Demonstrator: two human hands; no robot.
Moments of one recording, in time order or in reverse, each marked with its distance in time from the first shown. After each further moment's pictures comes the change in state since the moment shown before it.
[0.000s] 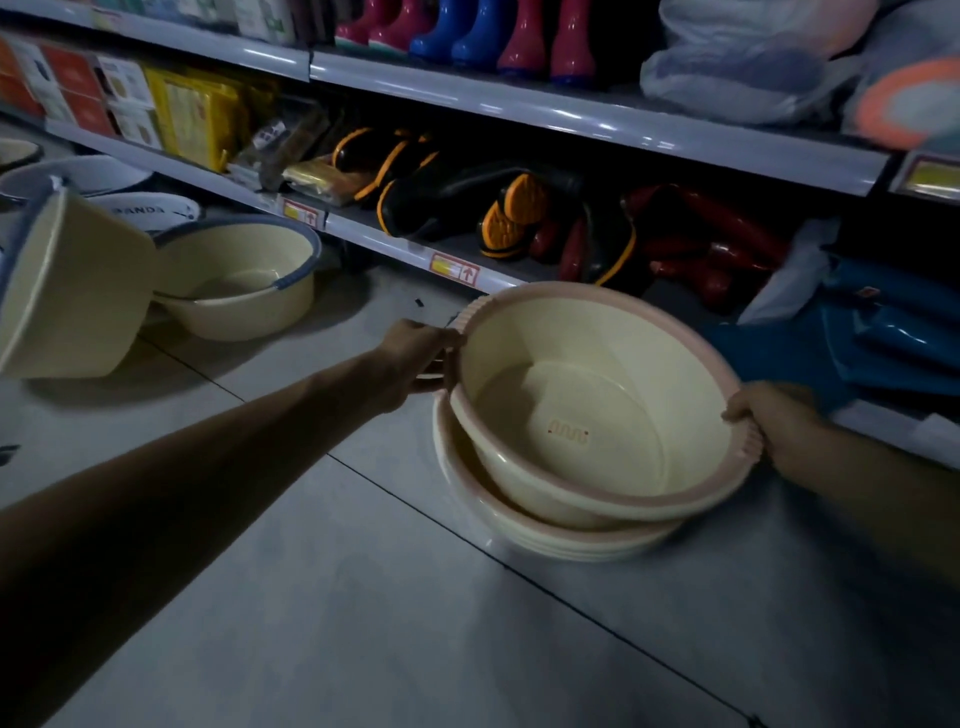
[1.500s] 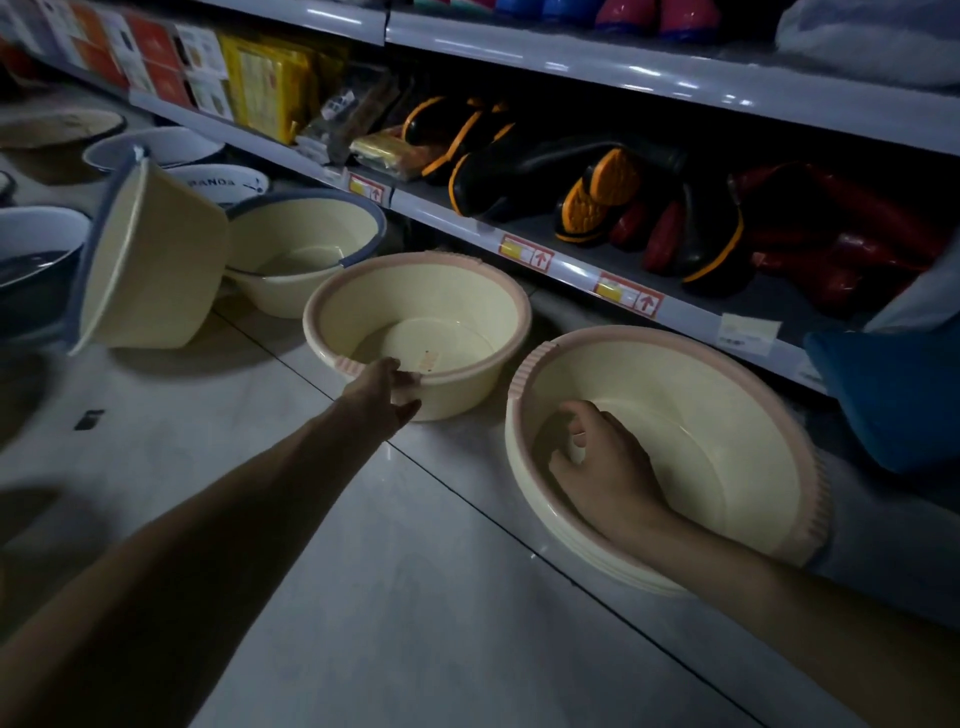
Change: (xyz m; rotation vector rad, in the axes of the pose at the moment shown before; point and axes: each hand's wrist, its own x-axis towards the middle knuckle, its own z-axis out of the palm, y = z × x) left_hand 0.050 -0.098 -0.097 -0.668 0.408 -0.404; right_hand -0.105 0.022 0.197 -0.558 -0.352 -0.681
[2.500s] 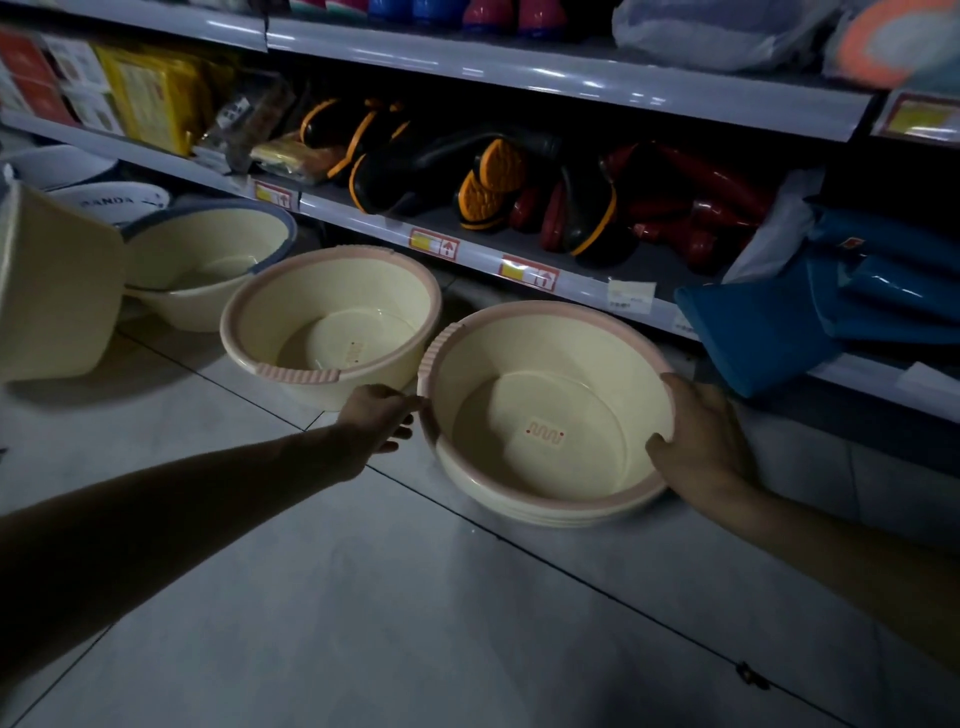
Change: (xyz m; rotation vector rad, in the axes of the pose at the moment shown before) left_hand -0.074 -0.075 0.042 0.821 -0.274 0.390; right_hand -0.046 0.140 -0.106 -0.221 0.210 0.278
